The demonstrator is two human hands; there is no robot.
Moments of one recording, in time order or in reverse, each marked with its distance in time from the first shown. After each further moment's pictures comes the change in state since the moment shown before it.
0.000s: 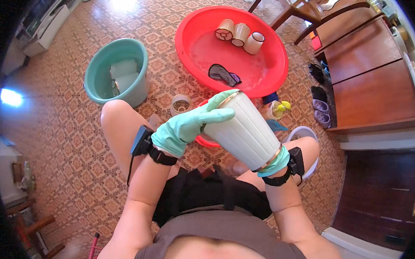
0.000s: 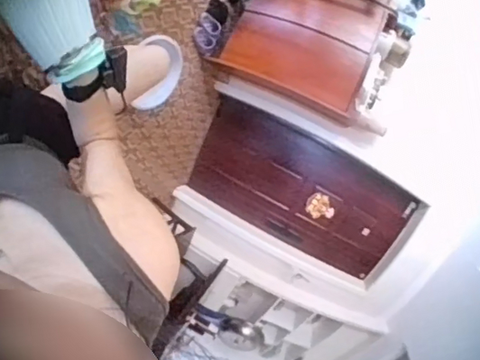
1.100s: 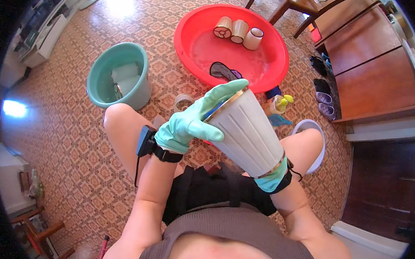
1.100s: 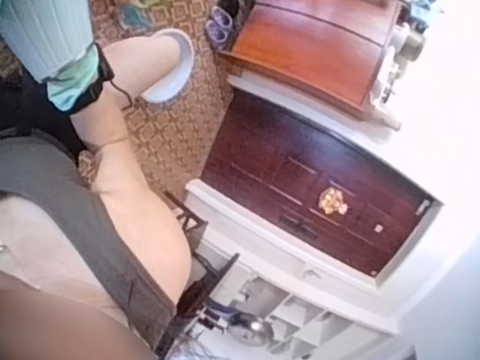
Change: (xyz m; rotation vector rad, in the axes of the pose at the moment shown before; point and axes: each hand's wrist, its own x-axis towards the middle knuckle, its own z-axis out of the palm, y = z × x) left_hand -0.001 0.003 -0.003 0.127 -0.160 0.280; right_hand 0.005 -0.034 0.046 0.558 0.211 -0.094
